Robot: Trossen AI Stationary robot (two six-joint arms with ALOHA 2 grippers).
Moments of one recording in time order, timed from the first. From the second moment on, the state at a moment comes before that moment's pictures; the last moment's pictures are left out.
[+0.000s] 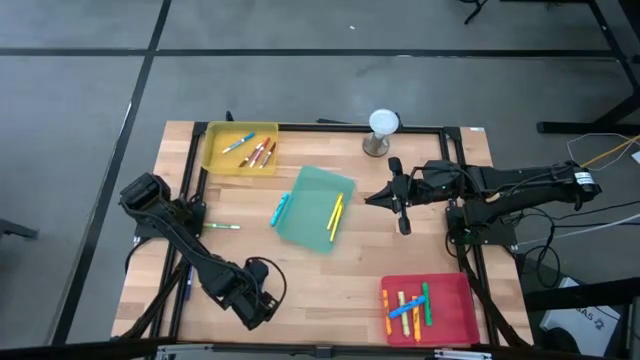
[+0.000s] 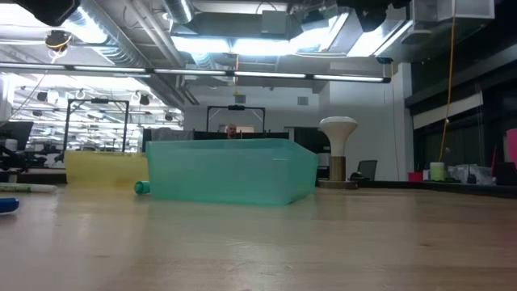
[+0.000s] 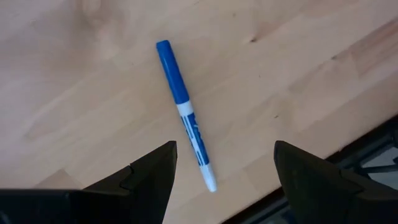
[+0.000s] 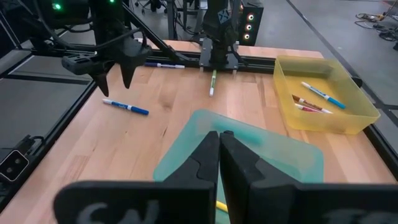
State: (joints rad) left arm -0.75 1.74 1.24 -0.86 -0.10 -1.79; right arm 0.06 0.94 0.84 -0.20 0.01 -0.05
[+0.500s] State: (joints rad) left arm -0.73 1.74 1.17 -0.76 -0.08 -1.84; right arm 0.06 0.94 0.84 -0.20 0.01 -0.05
